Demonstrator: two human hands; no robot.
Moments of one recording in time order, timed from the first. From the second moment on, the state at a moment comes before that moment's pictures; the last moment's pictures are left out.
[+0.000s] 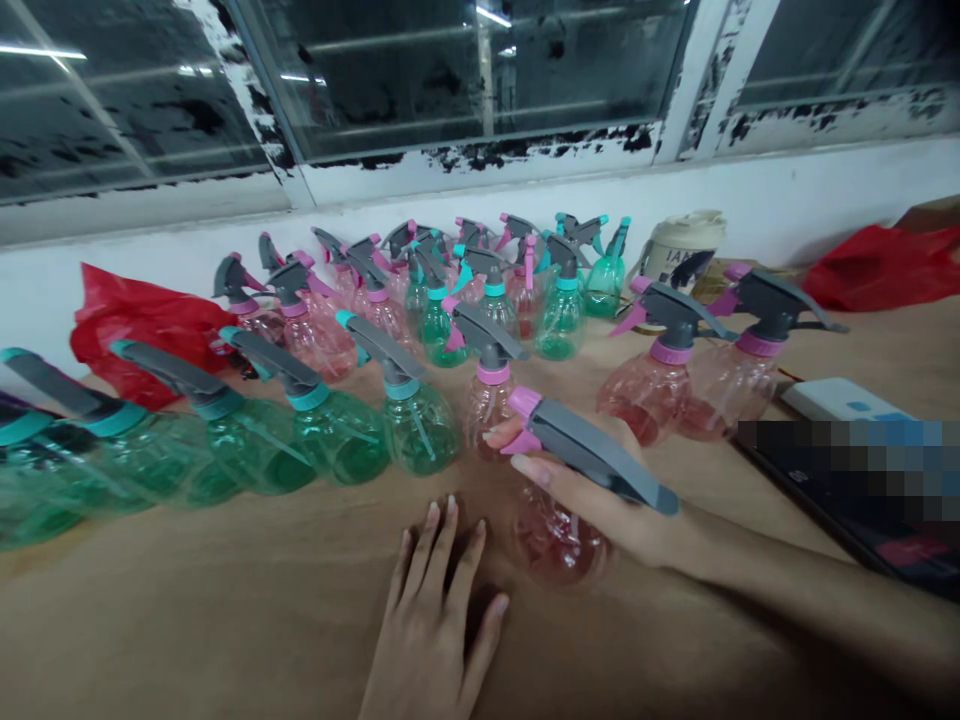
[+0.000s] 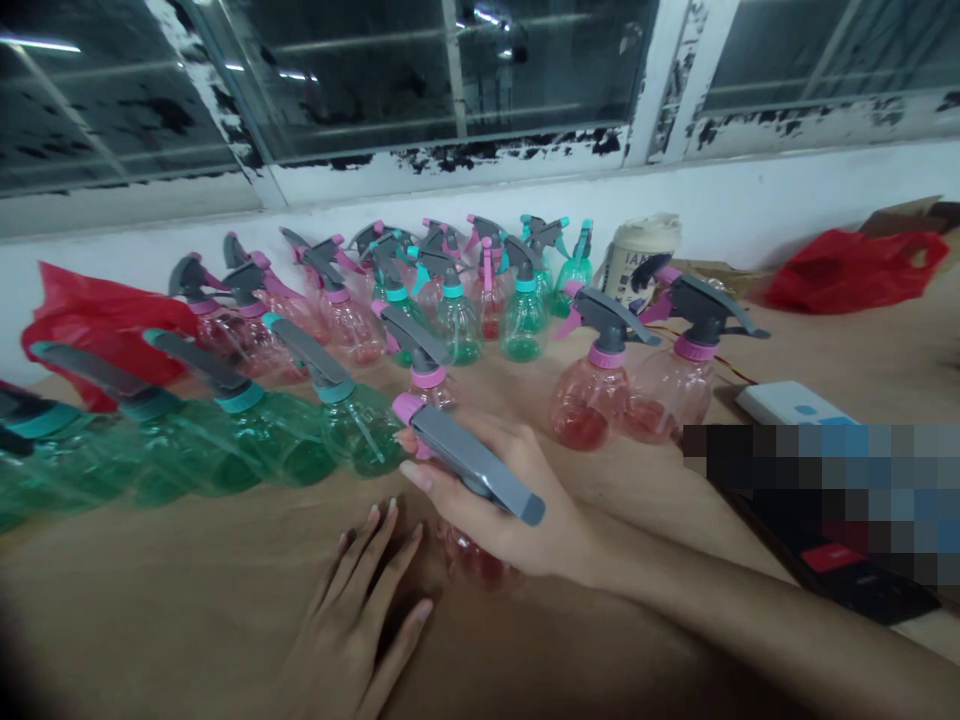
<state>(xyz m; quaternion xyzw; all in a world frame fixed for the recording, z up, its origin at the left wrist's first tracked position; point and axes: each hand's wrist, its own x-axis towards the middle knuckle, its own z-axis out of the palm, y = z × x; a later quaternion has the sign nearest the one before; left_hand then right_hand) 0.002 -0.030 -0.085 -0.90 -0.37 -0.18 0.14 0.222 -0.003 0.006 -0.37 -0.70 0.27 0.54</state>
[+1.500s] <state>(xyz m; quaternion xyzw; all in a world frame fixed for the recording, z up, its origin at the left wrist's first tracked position) 0.002 -0.031 -0.087 -0.90 -0.38 -0.19 0.12 0.217 -0.007 0.004 -0.40 -0.68 0.26 0.55</state>
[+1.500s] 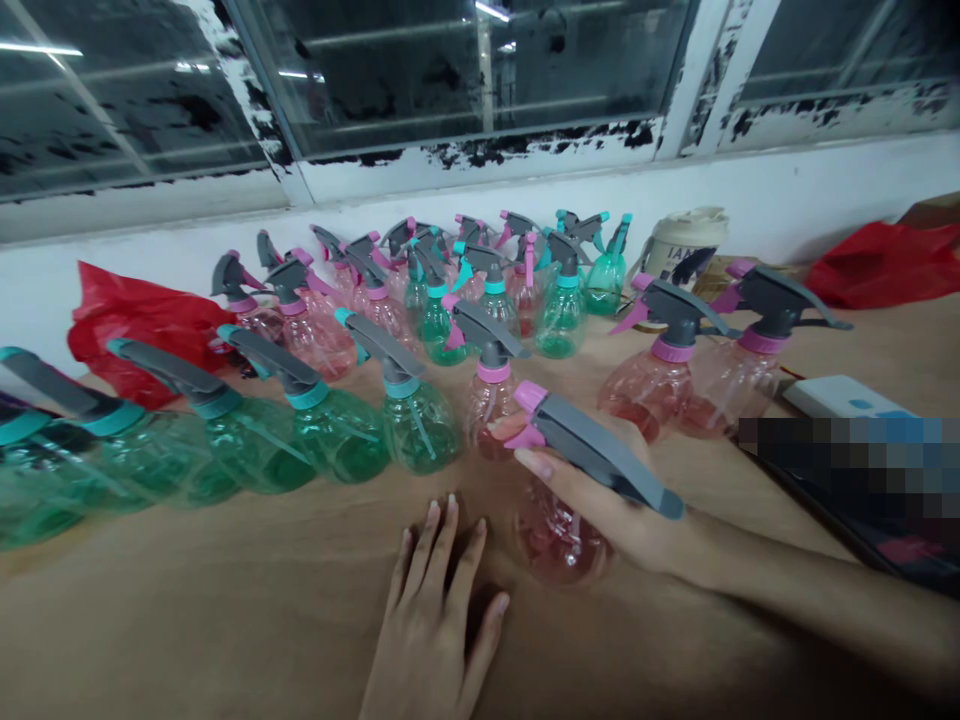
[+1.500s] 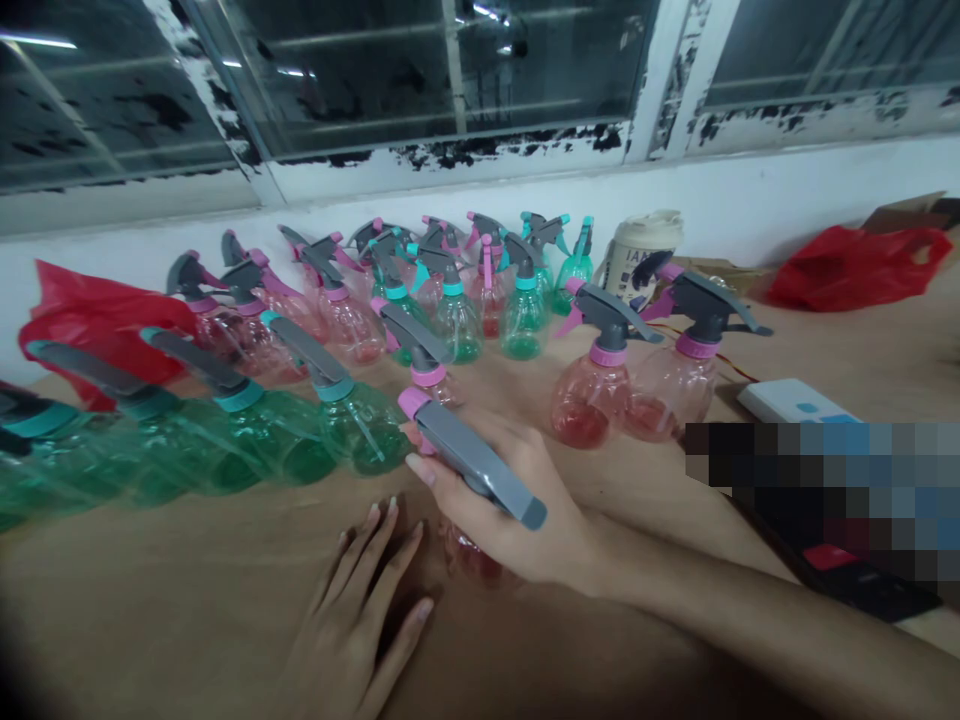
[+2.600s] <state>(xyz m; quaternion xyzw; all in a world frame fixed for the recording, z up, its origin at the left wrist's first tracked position) 0.002 -0.030 -0.086 -0.90 -0.38 -0.19 0.14 0.222 -0.006 0.007 -0.41 -0.69 0.30 0.51</state>
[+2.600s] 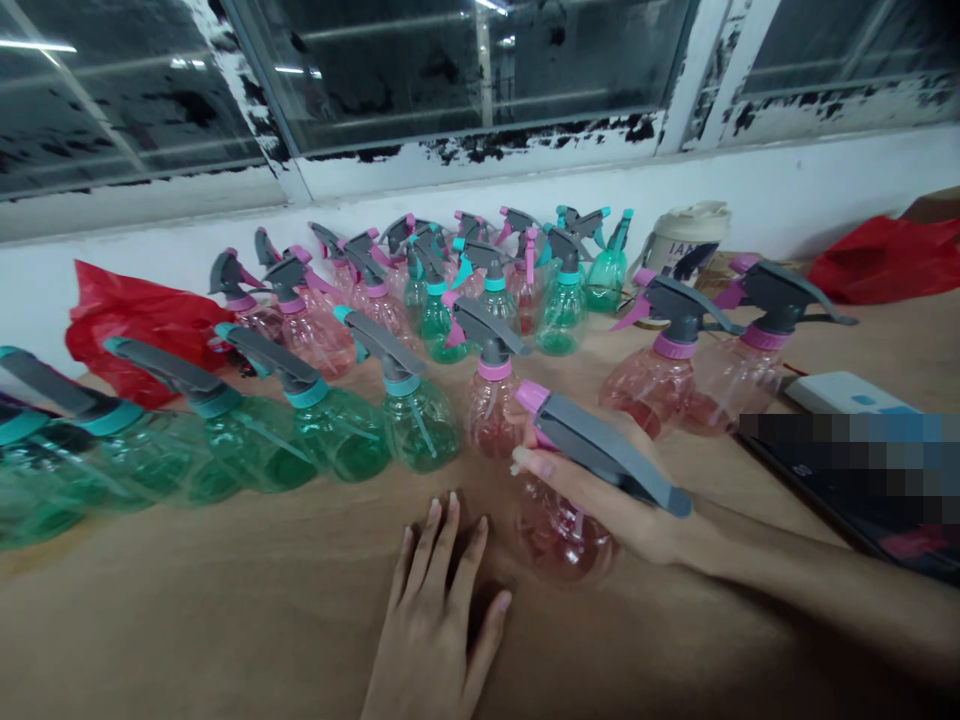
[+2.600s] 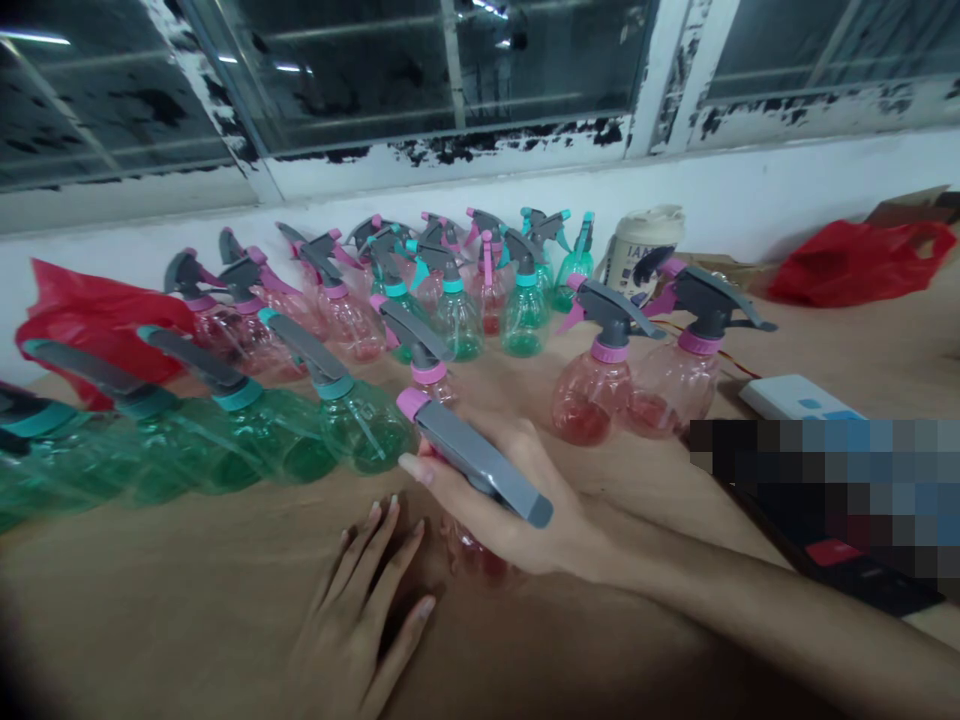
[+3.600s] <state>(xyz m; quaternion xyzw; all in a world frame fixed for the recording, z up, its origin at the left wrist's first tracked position) 0.002 -0.031 -0.084 -0.90 -0.38 -0.18 0.11 0.219 -0.010 0.006 -0.41 -0.70 0.26 0.53</state>
